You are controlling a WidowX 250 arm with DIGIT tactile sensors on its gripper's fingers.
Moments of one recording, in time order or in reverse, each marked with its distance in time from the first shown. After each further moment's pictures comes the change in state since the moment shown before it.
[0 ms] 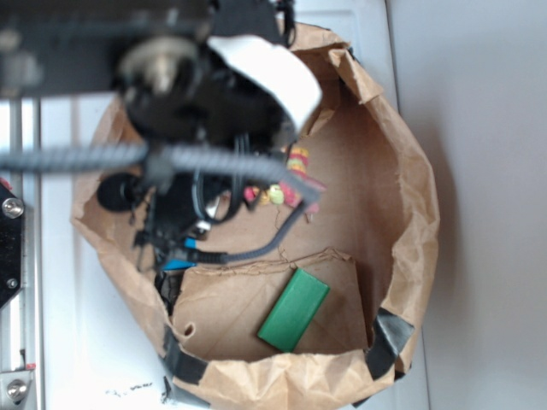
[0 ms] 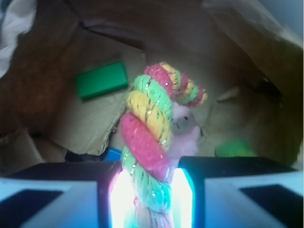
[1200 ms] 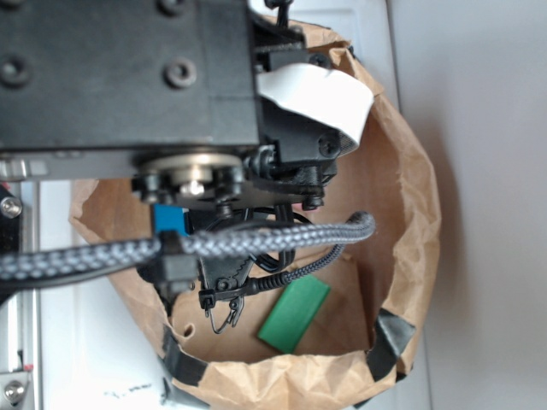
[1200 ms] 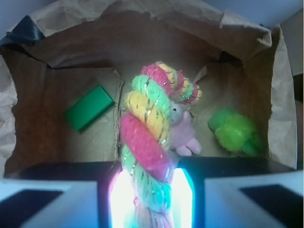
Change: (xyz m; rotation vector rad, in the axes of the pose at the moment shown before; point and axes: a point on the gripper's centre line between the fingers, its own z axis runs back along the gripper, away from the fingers) arm 0.019 -0.009 0.022 0.033 0.016 0.317
